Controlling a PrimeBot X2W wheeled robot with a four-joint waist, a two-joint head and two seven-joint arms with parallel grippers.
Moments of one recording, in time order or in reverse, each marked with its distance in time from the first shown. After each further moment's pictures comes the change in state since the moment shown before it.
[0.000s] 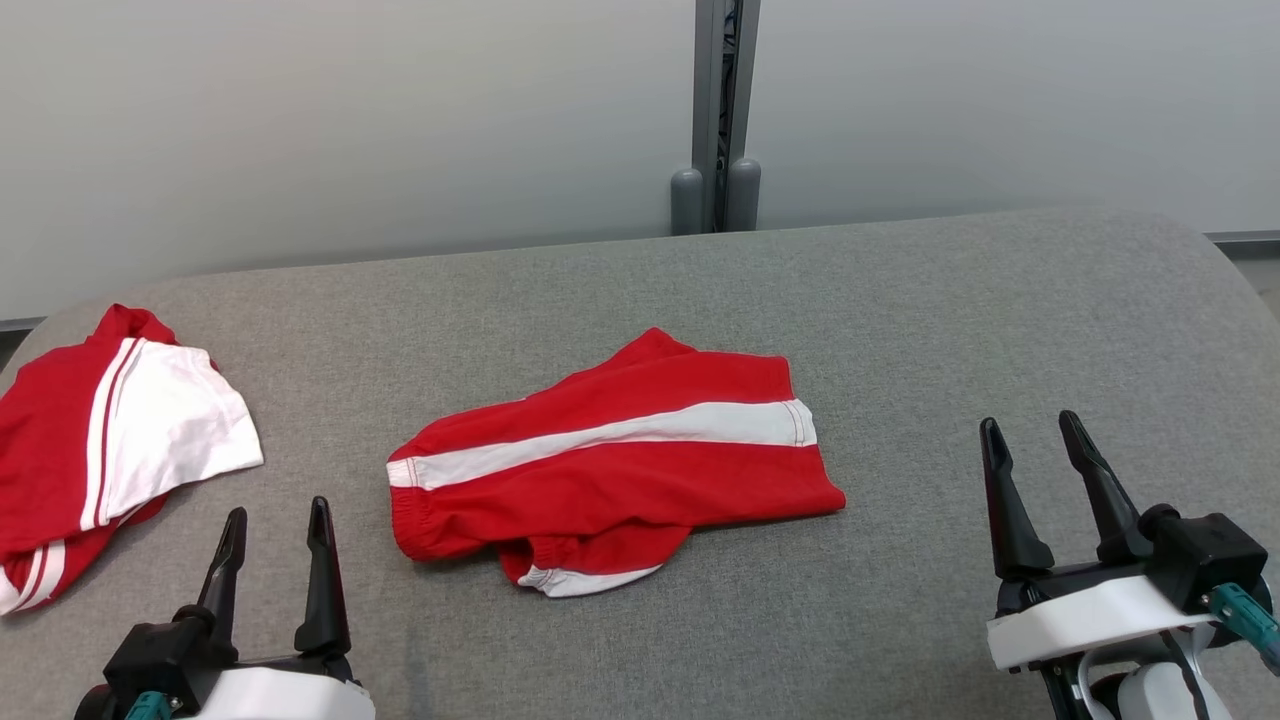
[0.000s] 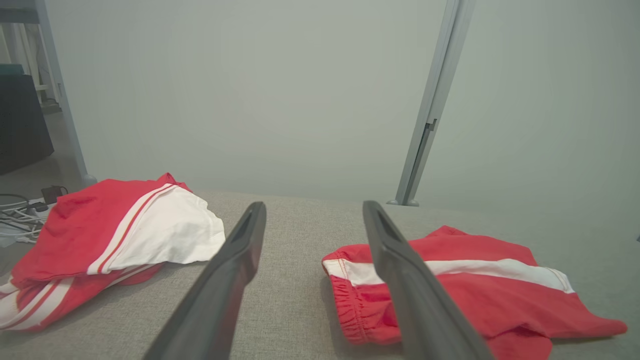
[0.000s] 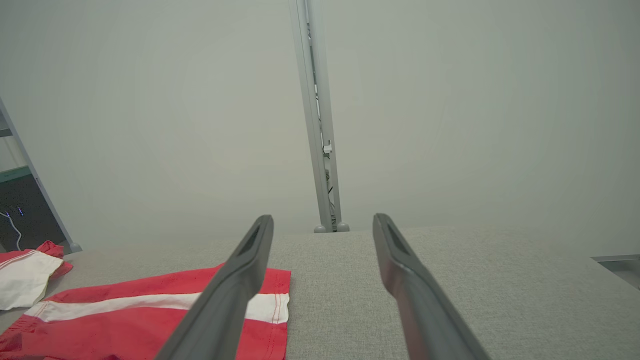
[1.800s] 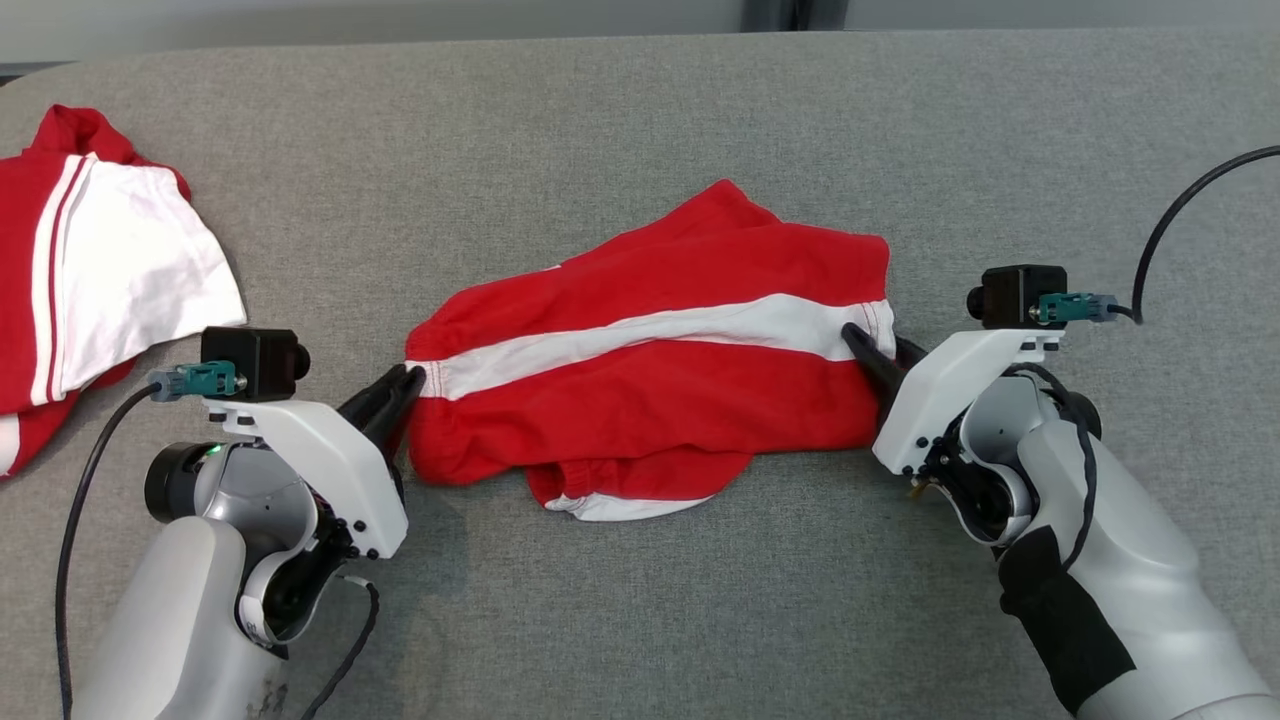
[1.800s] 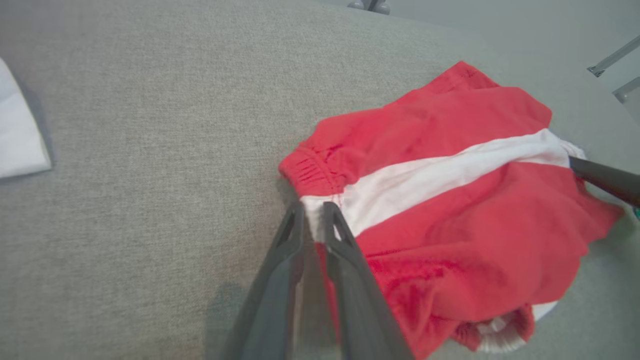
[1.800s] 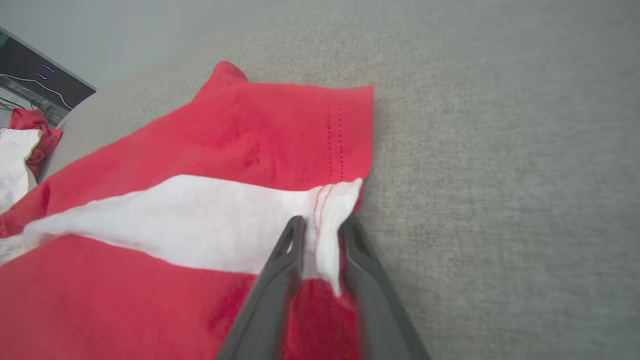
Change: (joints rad) left arm -0.428 0.089 -0.136 0.143 -0.242 -0.193 0.668; right arm -0.606 -0.011 0.303 0.639 0.432 0.000 0.412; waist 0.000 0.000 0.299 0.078
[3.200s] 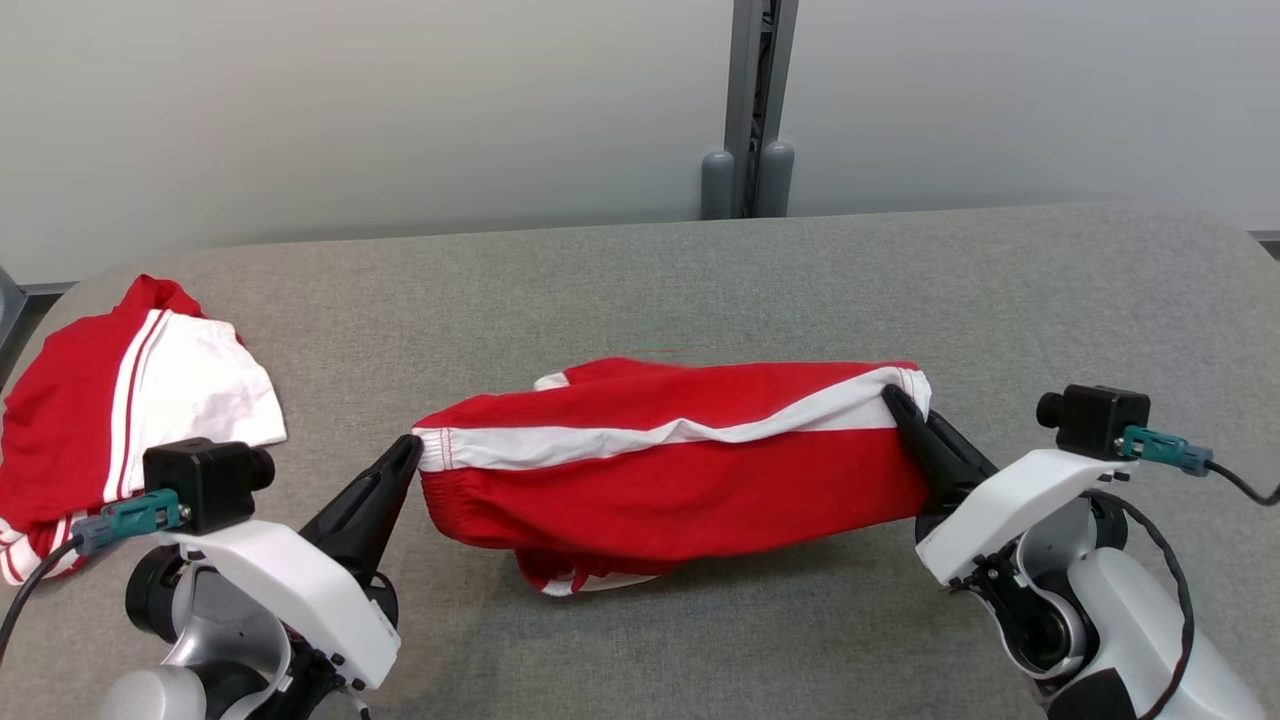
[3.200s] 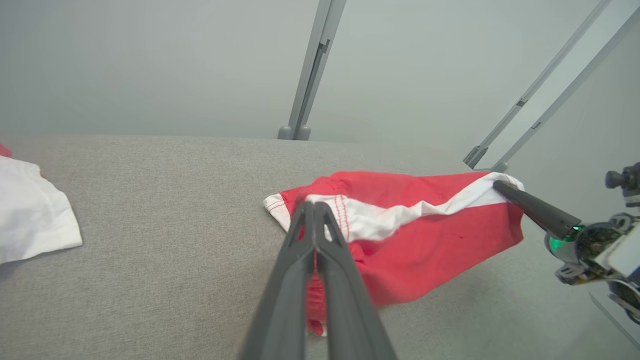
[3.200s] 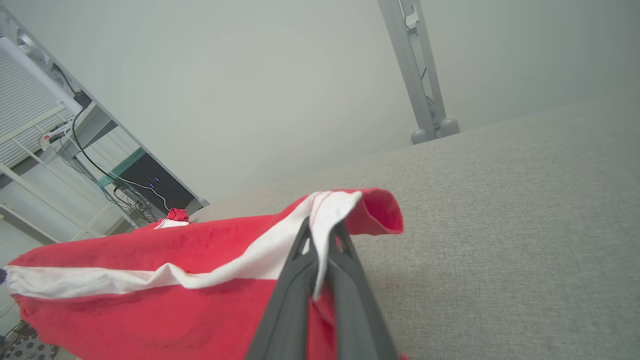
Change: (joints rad) left arm 0.317 0.043 0.043 -0.450 -0.103 0.080 0.019; right arm 0.312 -0.112 0.035 -0.379 0.170 0.000 -0.163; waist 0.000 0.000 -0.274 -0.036
